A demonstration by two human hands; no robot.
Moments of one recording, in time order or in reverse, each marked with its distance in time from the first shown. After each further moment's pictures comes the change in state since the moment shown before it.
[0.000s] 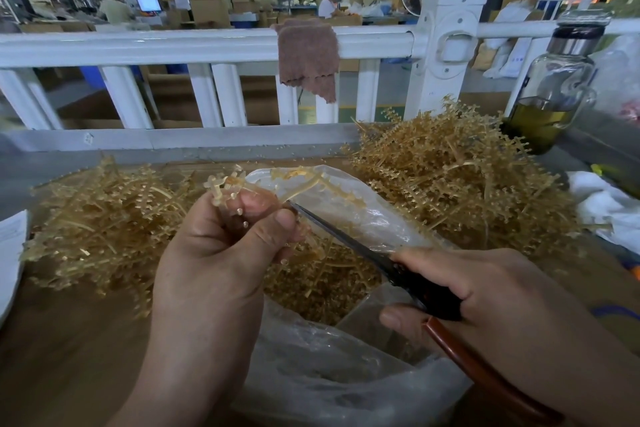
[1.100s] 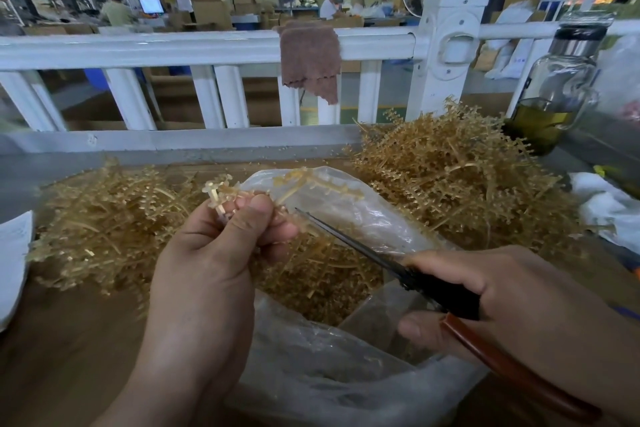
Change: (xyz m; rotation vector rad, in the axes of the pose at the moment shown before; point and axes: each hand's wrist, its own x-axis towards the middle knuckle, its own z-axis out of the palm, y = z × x) left_hand 0.003 0.004 -0.005 -0.069 0.102 -0.179; right_hand -0.001 0.002 -0.012 0.091 -0.138 0.030
